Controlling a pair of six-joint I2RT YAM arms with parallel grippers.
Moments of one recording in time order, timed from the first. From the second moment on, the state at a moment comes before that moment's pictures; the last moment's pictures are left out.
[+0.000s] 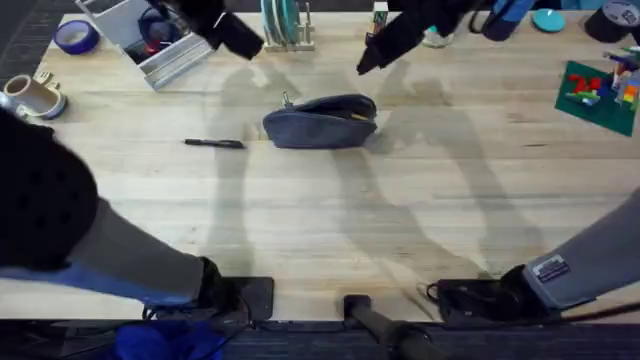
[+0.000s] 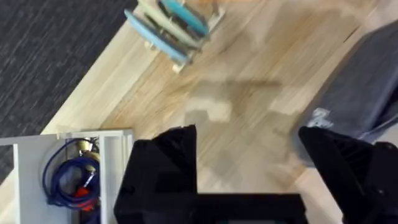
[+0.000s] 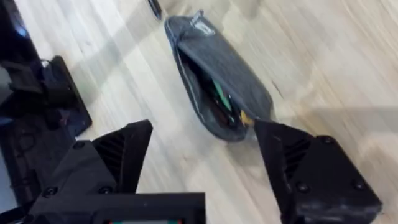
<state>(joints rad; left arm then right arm) 0.08 1.74 1.64 -0.94 0.40 0.86 0.25 1.86 1.87 -1.30 -0.66 -0.52</state>
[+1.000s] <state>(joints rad) 0.04 1.07 1.41 -1.29 0.33 0.34 0.25 1.67 1.87 -1.53 -0.55 -0.53</state>
